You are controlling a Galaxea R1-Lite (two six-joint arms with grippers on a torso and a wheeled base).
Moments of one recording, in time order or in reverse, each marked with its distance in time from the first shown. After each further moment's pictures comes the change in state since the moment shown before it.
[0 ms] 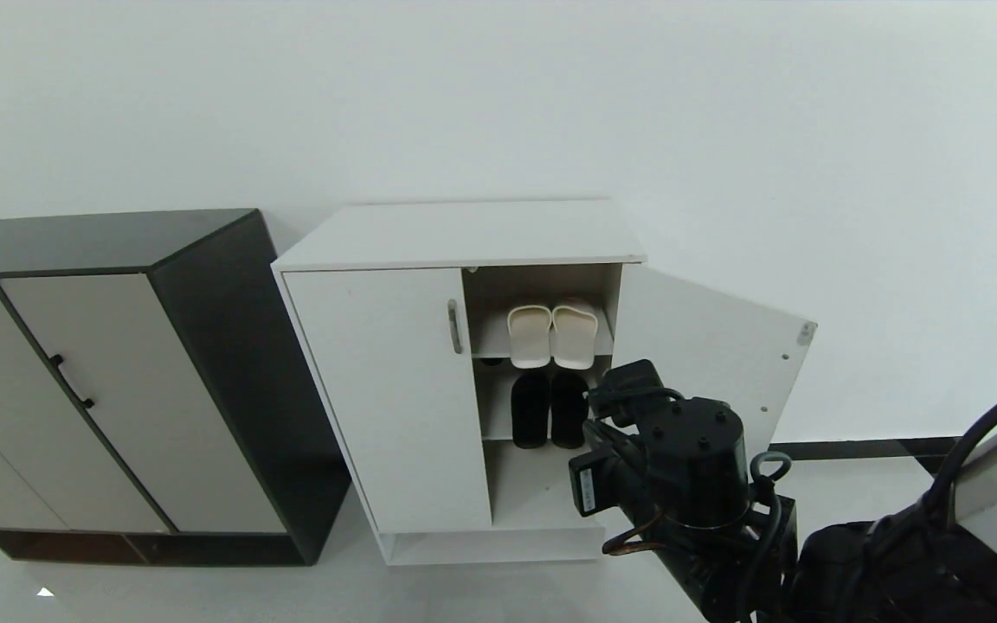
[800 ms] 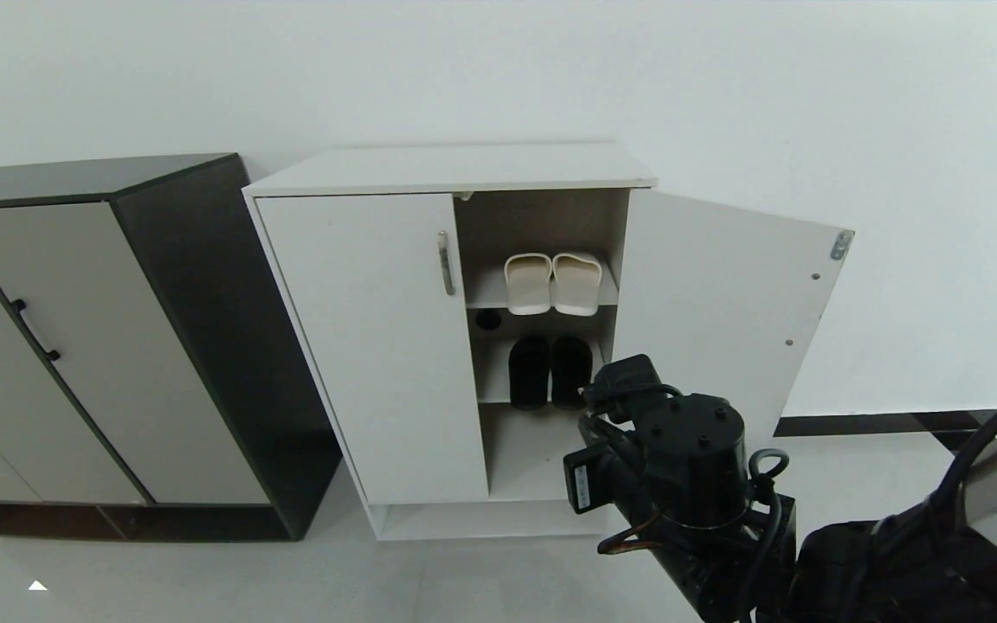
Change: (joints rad) left arm 0.000 0.000 0.000 -0.001 0.005 -0.021; right arm 0.006 -0.008 -0.015 0.003 -0.010 -0.007
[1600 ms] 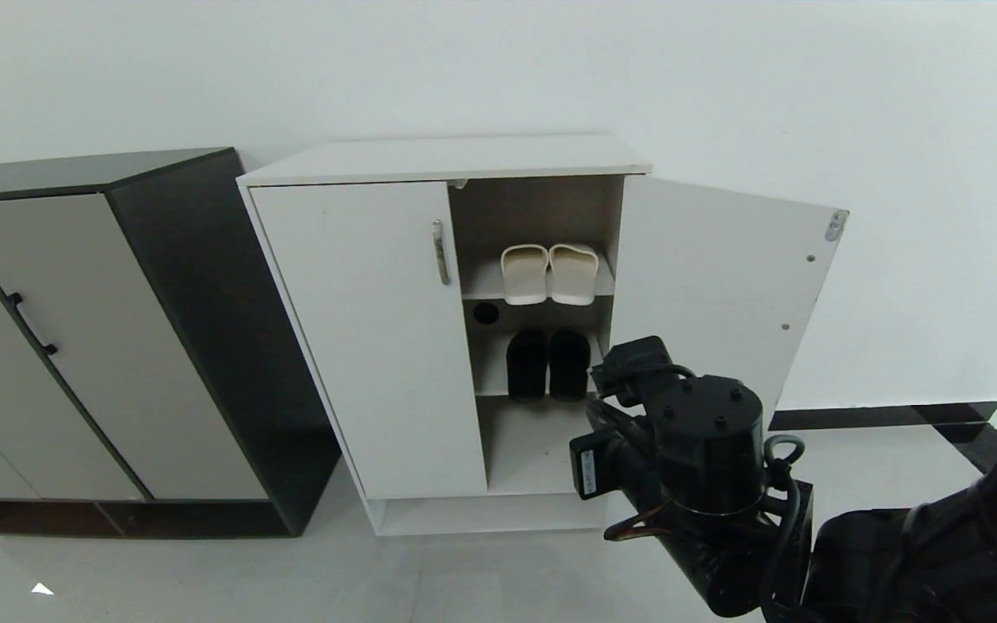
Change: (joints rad) left arm 0.001 0.000 0.000 0.000 0.000 0.001; right arm 0.007 -0.050 -0.023 0.059 -0.036 0.002
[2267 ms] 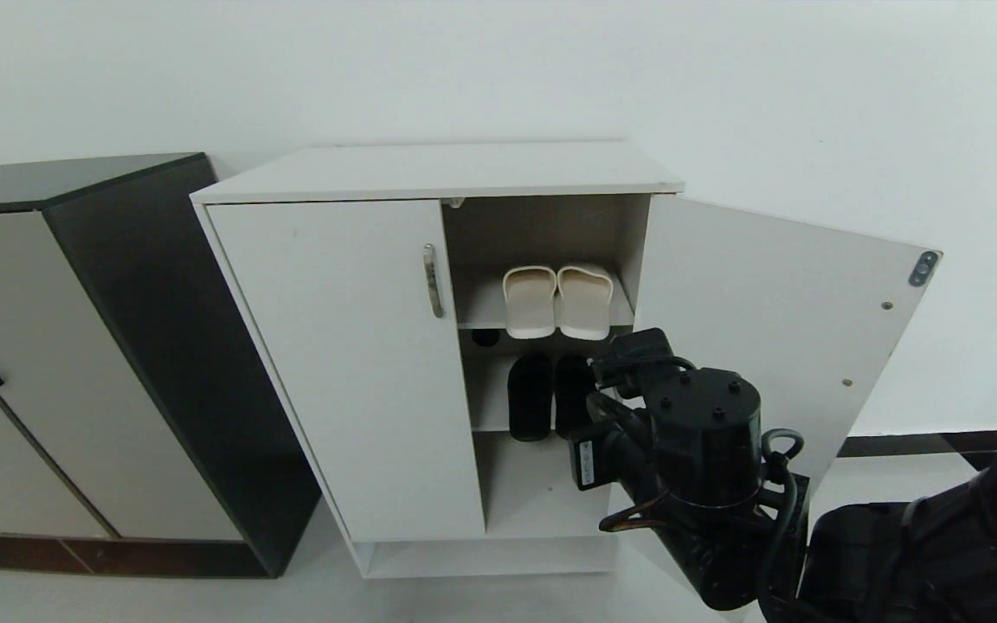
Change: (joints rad) left arm -0.001 0.000 0.000 0.001 0.000 -0.001; right arm 0.008 -0.004 -0.020 0.007 -0.028 0.005
